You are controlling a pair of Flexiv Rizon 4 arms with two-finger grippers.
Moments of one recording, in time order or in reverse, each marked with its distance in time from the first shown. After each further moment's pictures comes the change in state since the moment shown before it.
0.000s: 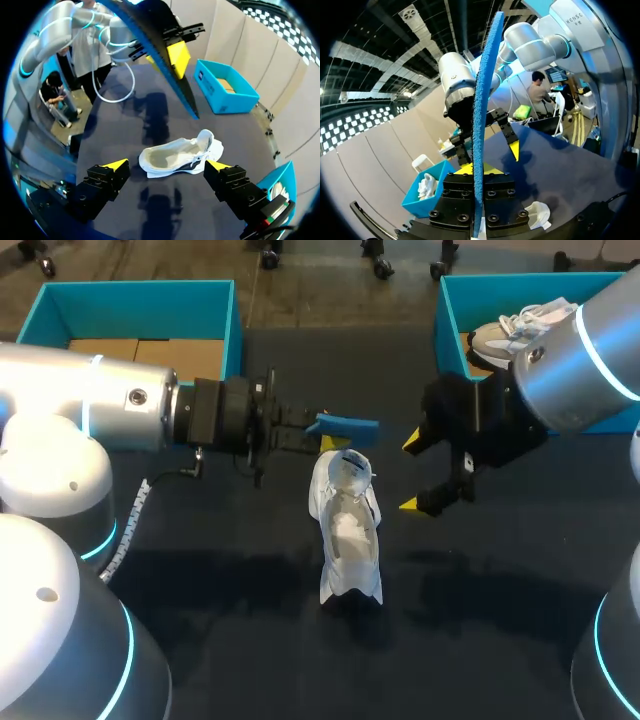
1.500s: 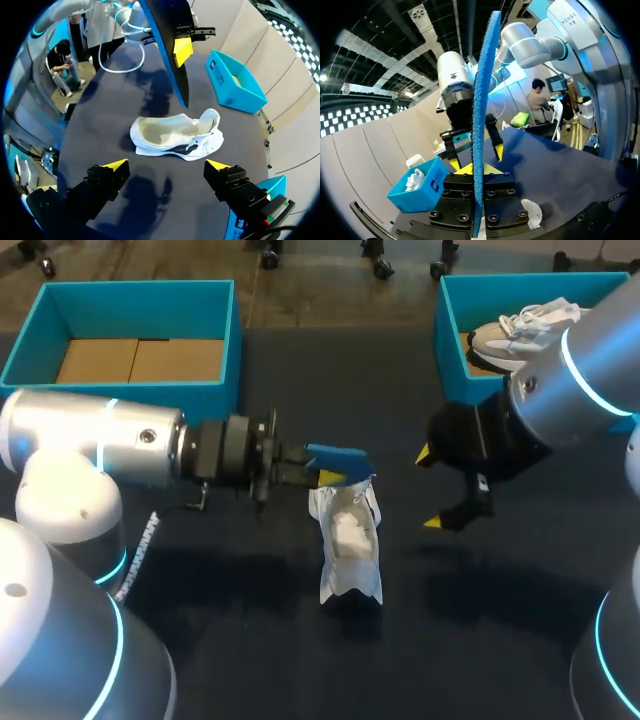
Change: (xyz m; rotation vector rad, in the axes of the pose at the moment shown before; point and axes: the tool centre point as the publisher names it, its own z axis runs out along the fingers) left arm 0.035 0.045 0.010 0.076 0.008 -0.076; right arm -0.018 -0.052 0.023 0.107 -0.005 -0.241
